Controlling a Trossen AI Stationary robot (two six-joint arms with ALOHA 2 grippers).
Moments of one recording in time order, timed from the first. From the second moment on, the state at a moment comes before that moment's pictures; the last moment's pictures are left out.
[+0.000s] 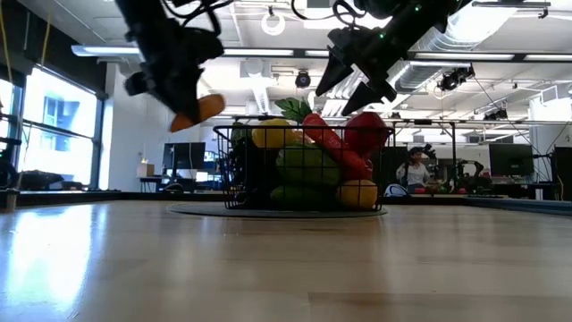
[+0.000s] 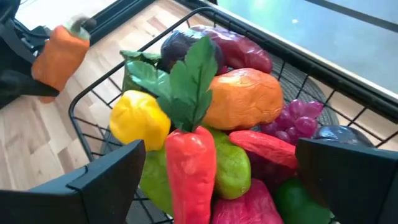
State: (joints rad) left arm 0.10 1.34 0.96 -0.83 -0.39 -0.86; right arm -0.27 1.40 1.03 -0.28 0.18 0.44
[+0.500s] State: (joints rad) left arm 0.29 1.34 0.98 -0.41 -0.26 -0.46; right arm -0.27 1.40 1.03 -0.27 0.29 0.55
